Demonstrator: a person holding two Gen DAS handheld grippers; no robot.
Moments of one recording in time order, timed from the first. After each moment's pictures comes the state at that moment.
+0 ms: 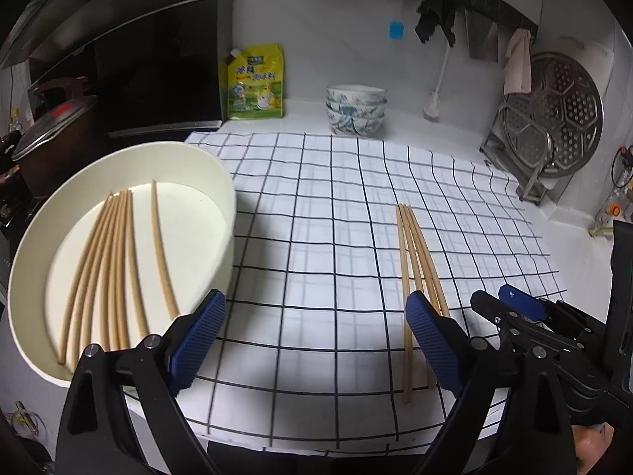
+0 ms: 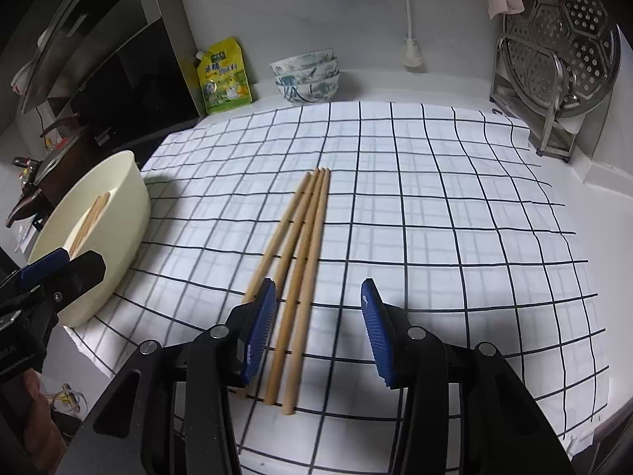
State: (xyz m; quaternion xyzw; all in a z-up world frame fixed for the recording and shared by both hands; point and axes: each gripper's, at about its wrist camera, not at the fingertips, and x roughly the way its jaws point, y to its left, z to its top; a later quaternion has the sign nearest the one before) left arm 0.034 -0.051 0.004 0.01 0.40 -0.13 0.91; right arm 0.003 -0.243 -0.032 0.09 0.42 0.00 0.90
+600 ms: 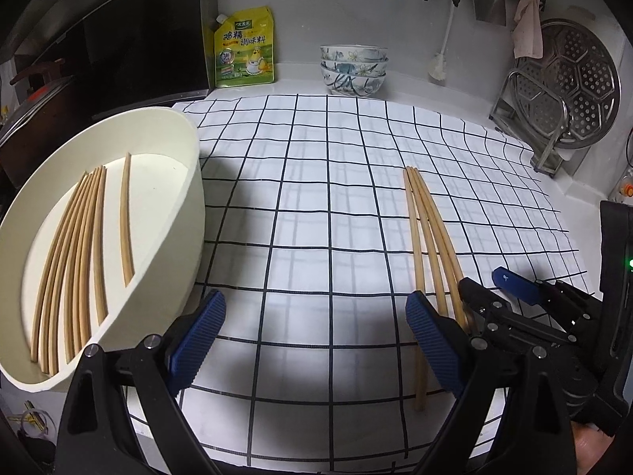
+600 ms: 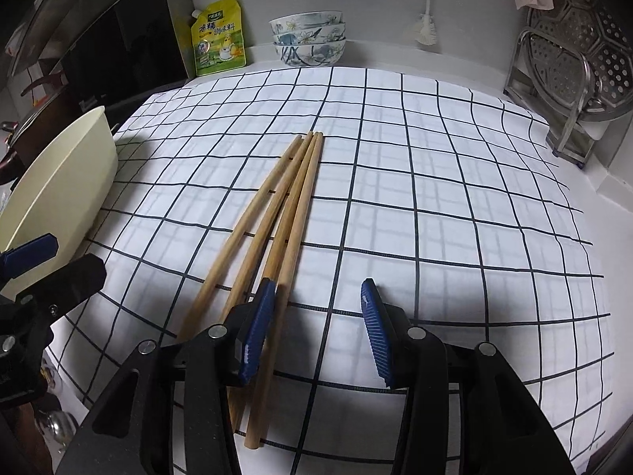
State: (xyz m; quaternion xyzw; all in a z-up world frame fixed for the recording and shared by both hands) left arm 0.052 -0.069 -0.032 0.03 0.44 -0.13 0.89; right arm 0.030 -0.238 -0.070 0.04 0.46 -0.01 0.89
